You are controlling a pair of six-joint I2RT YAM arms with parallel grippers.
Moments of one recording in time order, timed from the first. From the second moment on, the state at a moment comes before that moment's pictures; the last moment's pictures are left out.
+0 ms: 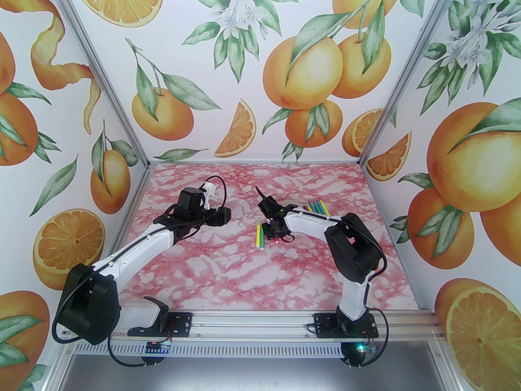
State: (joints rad) left arm -0.39 1.35 0.88 -0.26 0.19 -0.31; right arm 0.62 1.91 1.21 -0.59 0.10 0.33
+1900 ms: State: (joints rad) left arm -0.50 1.63 0.94 0.15 0.52 -0.63; right arm 0.55 1.53 0.96 -0.24 -0.41 0.26
